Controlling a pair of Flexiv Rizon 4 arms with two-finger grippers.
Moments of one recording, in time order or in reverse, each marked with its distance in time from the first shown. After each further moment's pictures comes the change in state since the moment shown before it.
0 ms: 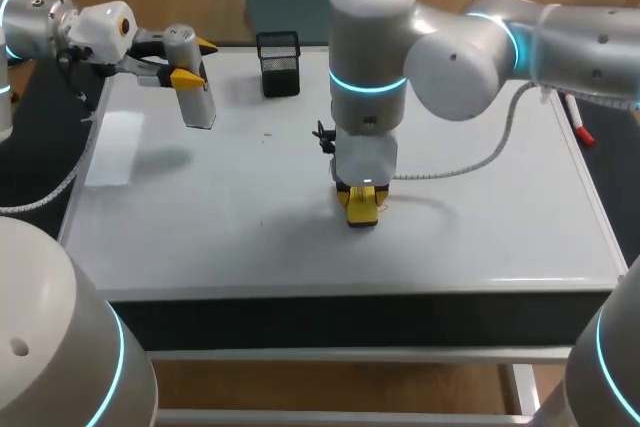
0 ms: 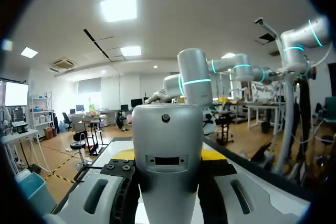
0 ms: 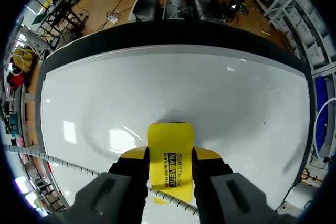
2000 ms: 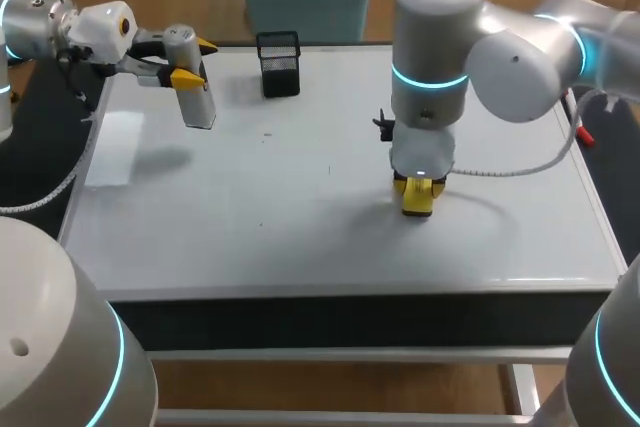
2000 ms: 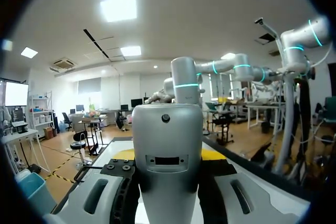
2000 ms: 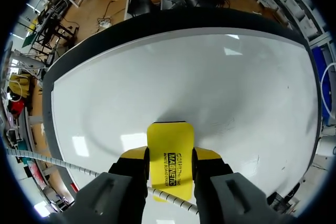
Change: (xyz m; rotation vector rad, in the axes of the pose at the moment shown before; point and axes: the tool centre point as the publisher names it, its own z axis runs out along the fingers) left arm 0.000 0.000 0.000 0.000 0.000 0.000; right arm 0.096 -0.024 -0.003 0.037 0.017 0.190
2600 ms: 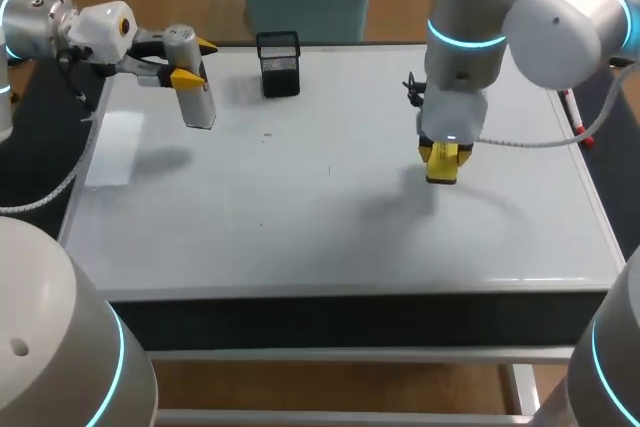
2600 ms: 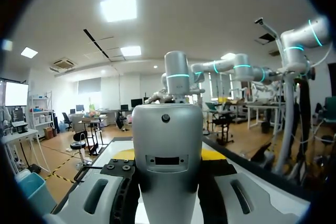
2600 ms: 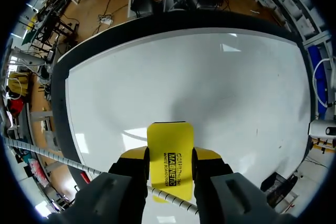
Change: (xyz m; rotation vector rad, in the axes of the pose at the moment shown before) left arm 0.000 0.000 0.000 0.000 0.000 0.000; right arm 0.034 -0.033 -0.046 0.030 -0.020 0.001
